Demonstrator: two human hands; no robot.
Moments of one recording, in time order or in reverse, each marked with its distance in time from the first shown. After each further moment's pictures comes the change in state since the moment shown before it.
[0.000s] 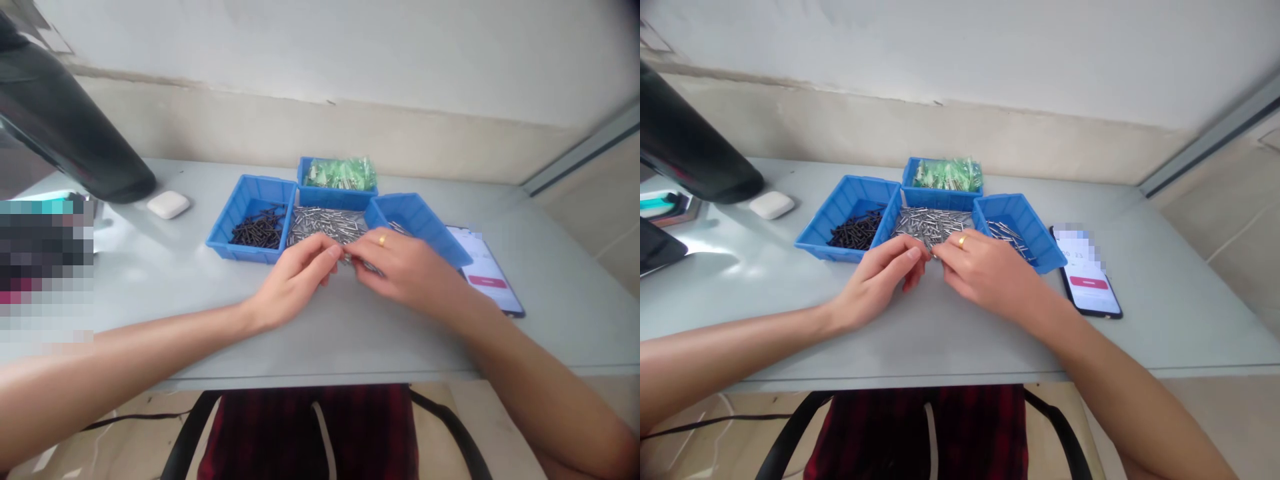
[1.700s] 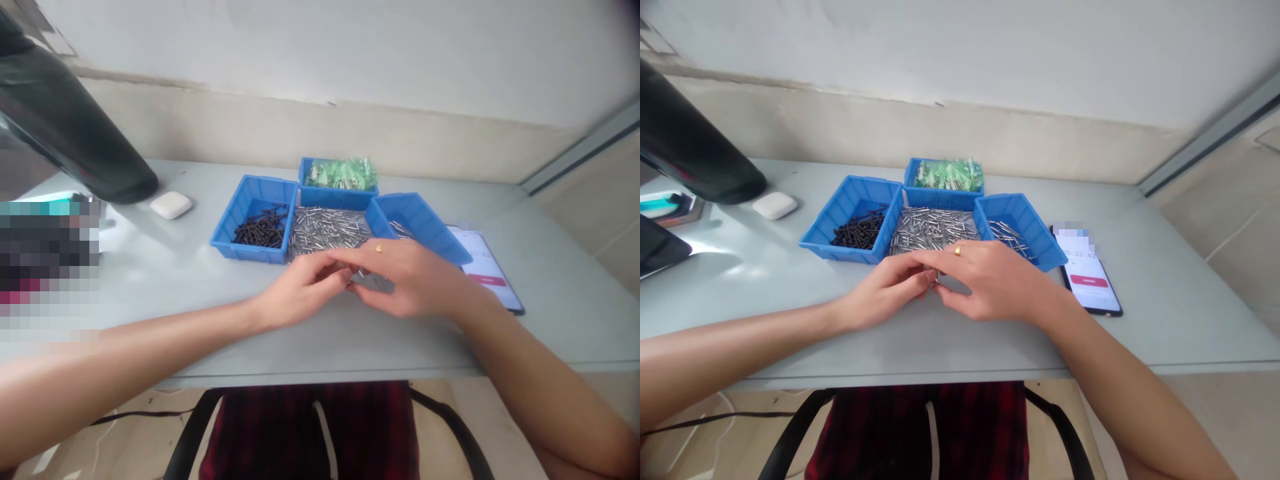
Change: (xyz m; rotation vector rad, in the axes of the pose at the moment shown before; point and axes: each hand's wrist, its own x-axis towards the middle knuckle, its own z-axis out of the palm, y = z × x) left_hand 0.001 -0.001 0.001 0.084 -0.202 0.011; right_hand -0.003 0.002 -0.007 0.246 -0.099 -0.096
